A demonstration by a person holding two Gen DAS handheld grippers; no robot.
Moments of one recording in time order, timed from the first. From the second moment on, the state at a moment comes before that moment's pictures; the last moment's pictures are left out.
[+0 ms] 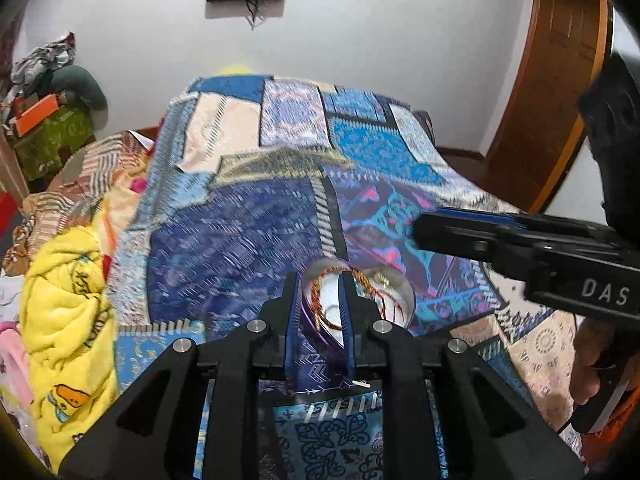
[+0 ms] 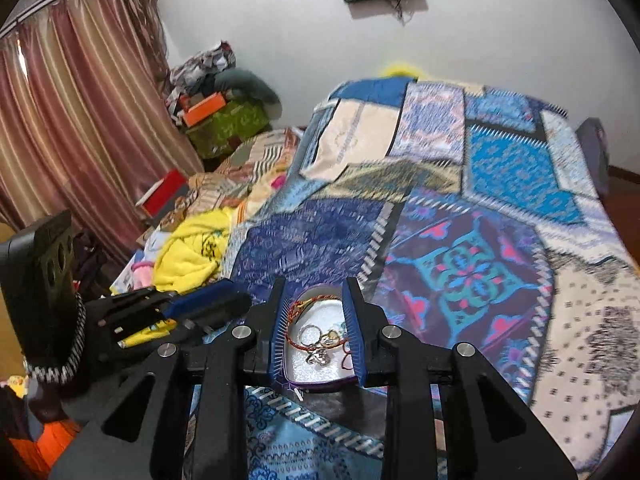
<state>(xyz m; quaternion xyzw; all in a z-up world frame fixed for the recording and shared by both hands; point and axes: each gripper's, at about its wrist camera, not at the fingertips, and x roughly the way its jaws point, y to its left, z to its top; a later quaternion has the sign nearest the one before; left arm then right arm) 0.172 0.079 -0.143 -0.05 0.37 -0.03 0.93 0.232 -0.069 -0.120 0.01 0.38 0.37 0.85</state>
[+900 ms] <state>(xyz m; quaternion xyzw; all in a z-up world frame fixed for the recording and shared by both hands) -0.010 0.043 0.042 -0.02 0.07 0.02 1.00 0.055 -0.134 0.026 0.02 0.08 0.27 0.96</state>
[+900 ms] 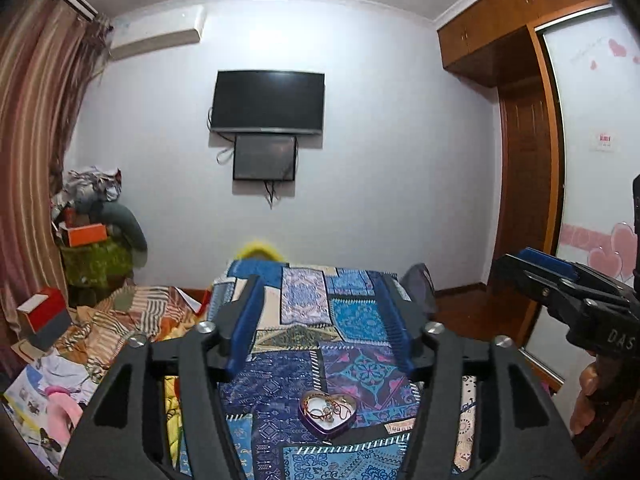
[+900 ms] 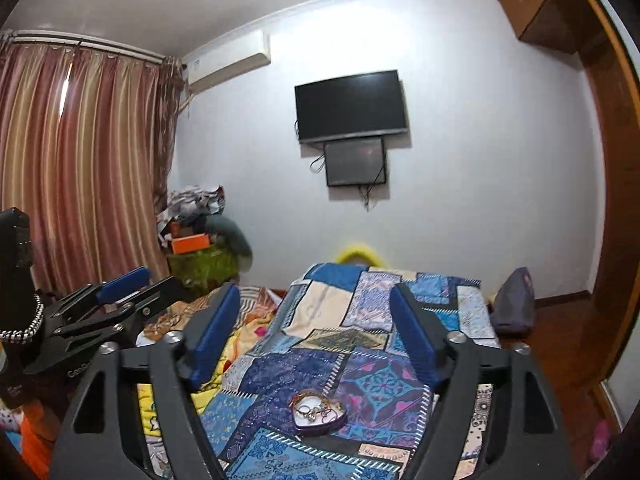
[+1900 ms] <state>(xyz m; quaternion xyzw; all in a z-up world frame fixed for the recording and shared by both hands) -0.014 0.035 0.028 -0.02 0.08 0.05 1.00 0.050 -0.142 0.012 0.02 0.10 0.25 0.96</state>
